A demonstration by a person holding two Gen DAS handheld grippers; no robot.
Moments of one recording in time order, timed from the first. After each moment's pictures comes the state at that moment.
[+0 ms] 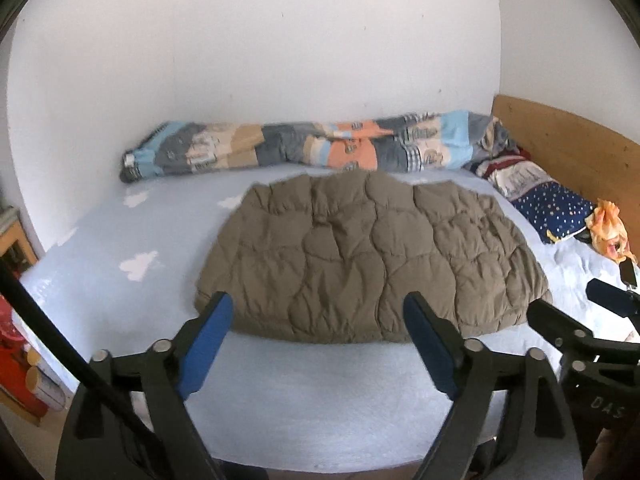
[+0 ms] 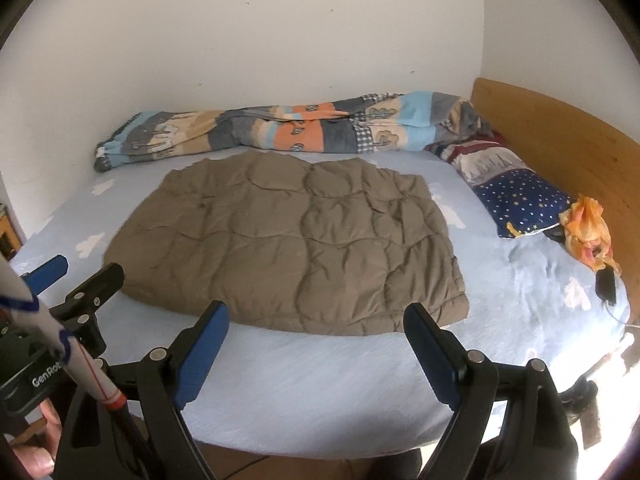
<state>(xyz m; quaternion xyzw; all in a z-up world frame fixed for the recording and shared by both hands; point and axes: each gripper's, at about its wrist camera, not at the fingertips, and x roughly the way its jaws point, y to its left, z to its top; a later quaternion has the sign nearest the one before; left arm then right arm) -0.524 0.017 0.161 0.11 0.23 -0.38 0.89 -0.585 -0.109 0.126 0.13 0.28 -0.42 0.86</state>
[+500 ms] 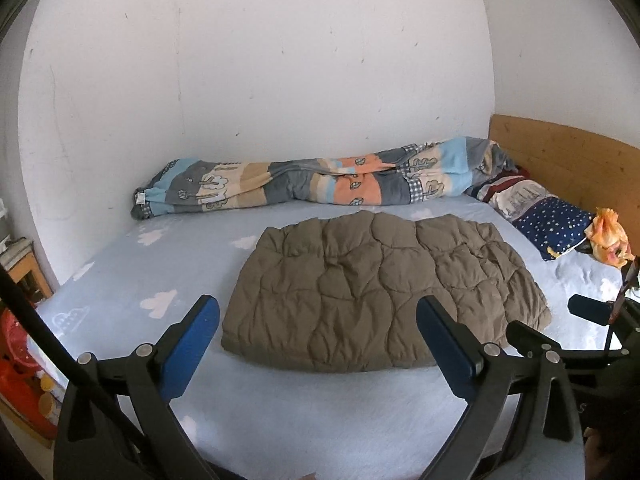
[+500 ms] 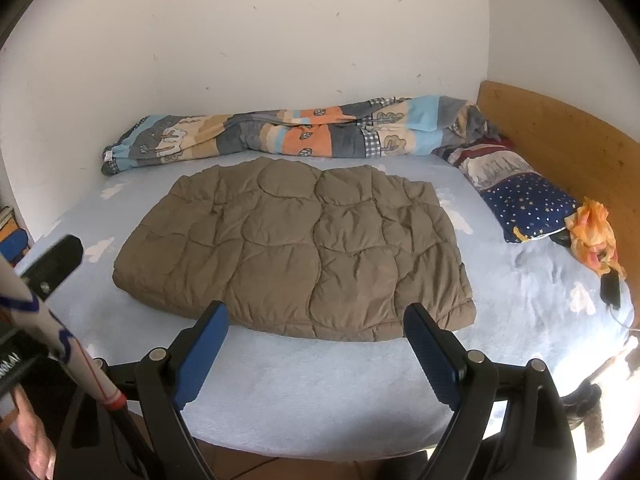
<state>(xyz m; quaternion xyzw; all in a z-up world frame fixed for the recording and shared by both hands) -0.530 0.030 0.192 0.12 0.18 -0.38 0.90 -0.579 -0.108 0.132 0.14 0.27 -0.41 0.86</state>
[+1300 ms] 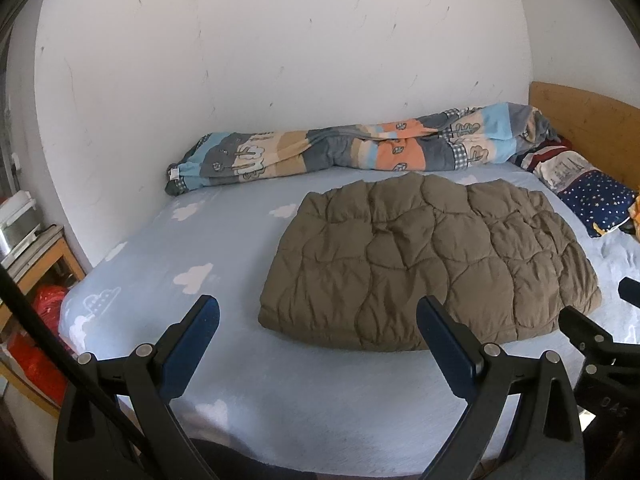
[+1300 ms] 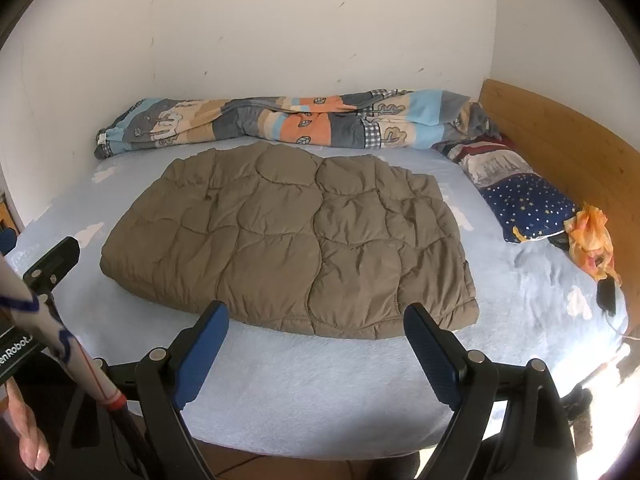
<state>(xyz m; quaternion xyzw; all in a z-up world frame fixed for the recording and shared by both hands) -0.502 0.023 0.168 0.16 0.22 -0.31 0.91 -0.566 -0.116 0.119 0.12 0.30 -0.41 0.85</state>
